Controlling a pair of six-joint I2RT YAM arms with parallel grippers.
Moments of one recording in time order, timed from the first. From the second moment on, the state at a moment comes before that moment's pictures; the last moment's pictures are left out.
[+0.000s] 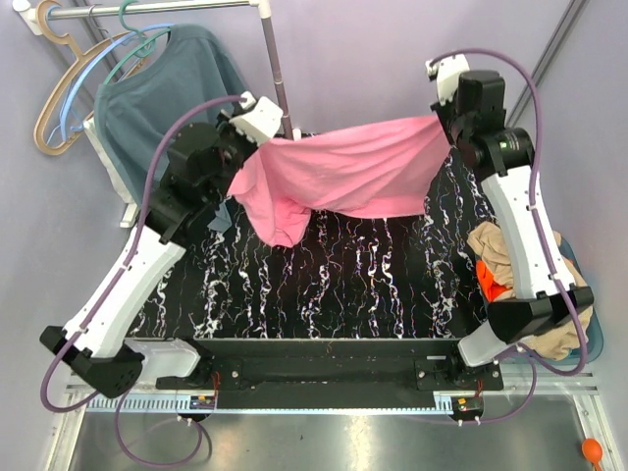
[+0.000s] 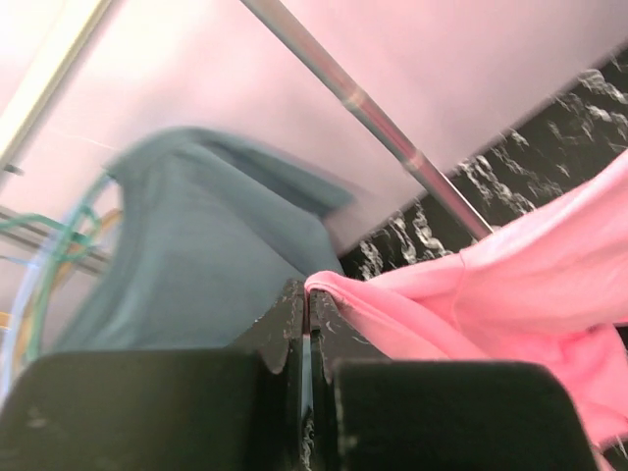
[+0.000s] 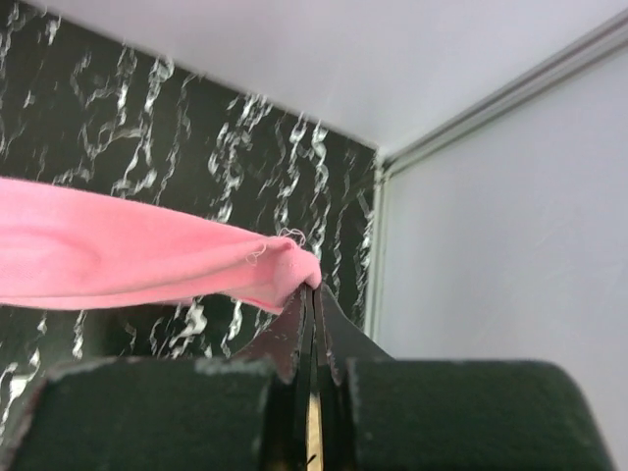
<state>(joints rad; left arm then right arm) -0.58 1.23 1.52 -0.36 -0.33 0.64 0.25 1.54 1.92 -0.79 0.33 -0.40</state>
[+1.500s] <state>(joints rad) -0.55 1.25 1.85 -0.20 -0.44 0.97 0.26 1.52 2.42 -0.99 0.41 -0.60</state>
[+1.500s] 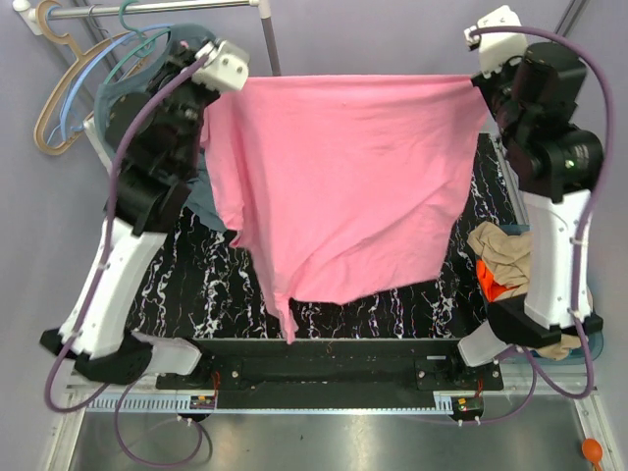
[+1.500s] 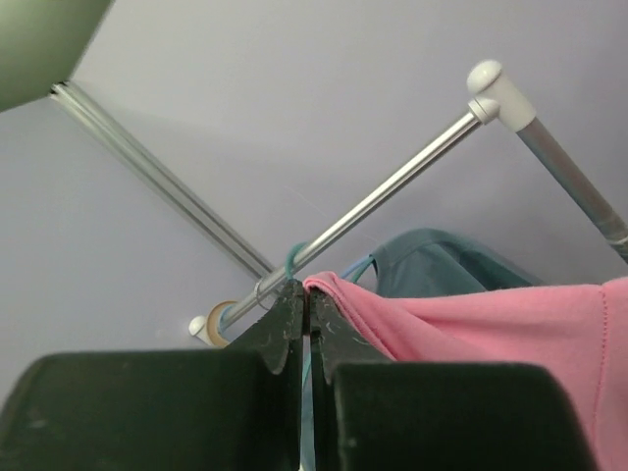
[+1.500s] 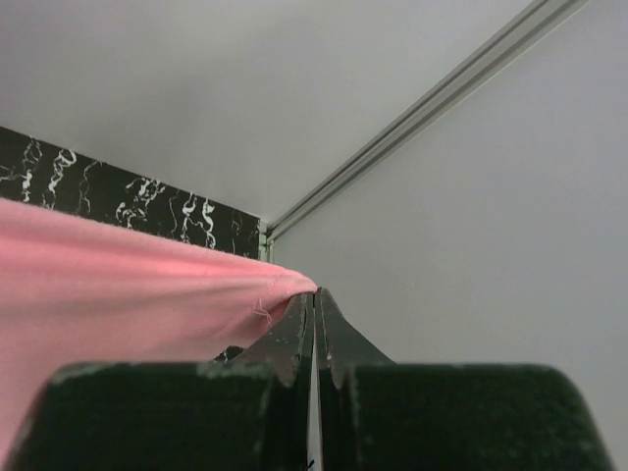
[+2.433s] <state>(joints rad) -0.58 1.08 1.78 -0.33 -0.43 0.78 0.23 1.44 2.35 -0.99 0.33 -0.47</state>
